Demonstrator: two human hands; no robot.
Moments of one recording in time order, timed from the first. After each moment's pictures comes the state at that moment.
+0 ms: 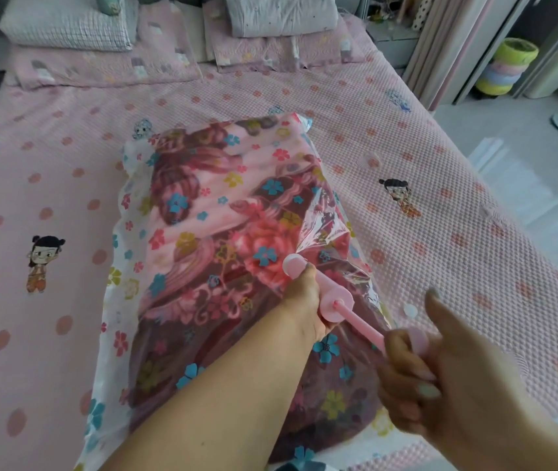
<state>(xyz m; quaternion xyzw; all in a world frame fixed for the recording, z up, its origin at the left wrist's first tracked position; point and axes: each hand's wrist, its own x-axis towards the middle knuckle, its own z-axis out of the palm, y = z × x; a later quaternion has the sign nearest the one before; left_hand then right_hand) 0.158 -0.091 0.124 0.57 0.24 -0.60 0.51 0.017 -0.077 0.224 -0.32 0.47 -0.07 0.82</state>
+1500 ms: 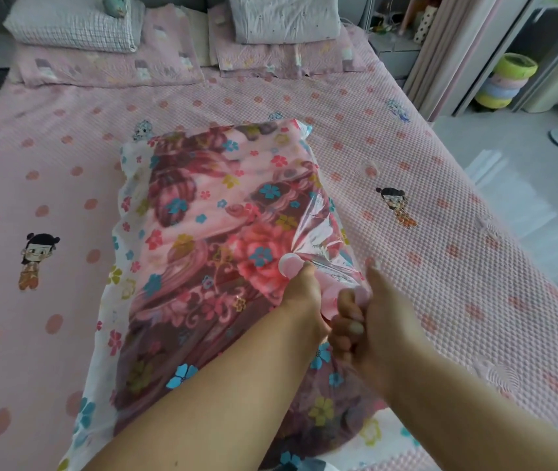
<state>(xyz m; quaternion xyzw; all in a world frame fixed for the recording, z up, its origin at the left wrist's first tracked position) 0.149 -0.105 0.134 0.55 0.21 -0.62 0.52 0.059 -0.097 0.213 -0.35 0.55 -0.13 0.75</state>
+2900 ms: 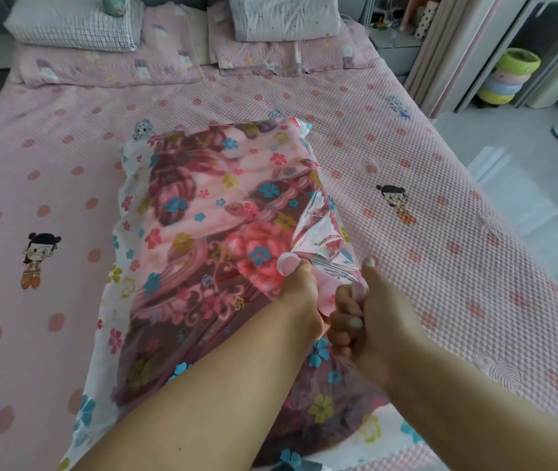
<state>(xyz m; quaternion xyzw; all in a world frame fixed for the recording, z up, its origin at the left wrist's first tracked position) 0.148 -0.103 0.145 0.60 0.22 -0.58 0.50 0.053 -0.102 0.224 -0.35 0.51 -0.11 0.77</state>
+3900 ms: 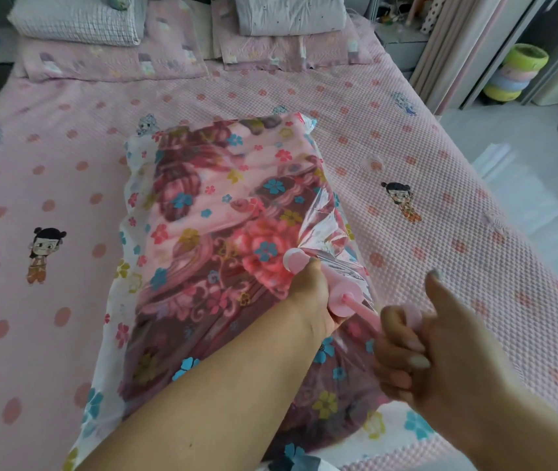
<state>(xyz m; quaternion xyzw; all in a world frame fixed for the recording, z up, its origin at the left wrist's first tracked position) 0.151 -0.104 0.150 0.51 0.25 -0.61 0.55 0.019 -0.098 0.227 -0.33 0.47 -0.09 0.81</state>
